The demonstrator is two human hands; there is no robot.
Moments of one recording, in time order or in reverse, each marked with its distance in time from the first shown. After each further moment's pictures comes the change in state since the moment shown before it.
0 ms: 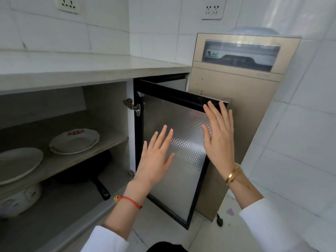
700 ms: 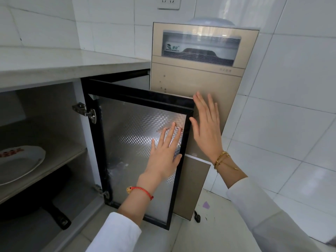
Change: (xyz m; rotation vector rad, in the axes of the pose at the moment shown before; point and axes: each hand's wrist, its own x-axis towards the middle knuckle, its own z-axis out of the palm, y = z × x) left_hand 0.092 0.060 0.094 0.002 -0.160 0.197; right_hand 0.020 0.091 0.011 -0.133 -0.082 0.095
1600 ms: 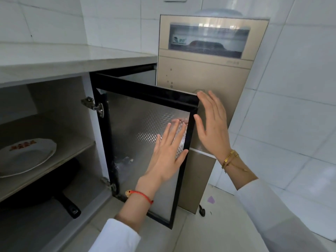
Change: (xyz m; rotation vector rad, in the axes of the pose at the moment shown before) left_hand -0.031 0.002 -0.015 -0.149 0.108 0.078; right_hand -0.013 -0.009 -0.009 0.080 0.092 -0.102
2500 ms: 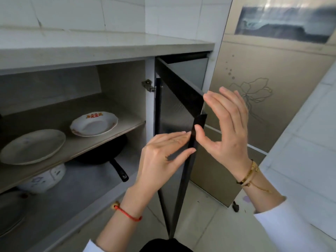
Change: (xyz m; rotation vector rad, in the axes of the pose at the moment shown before) left_hand -0.136 -0.021 -0.116 -0.073 0.551 0.076; right_hand -0.014 -0.159 -0.008 0.263 0.258 -0.339
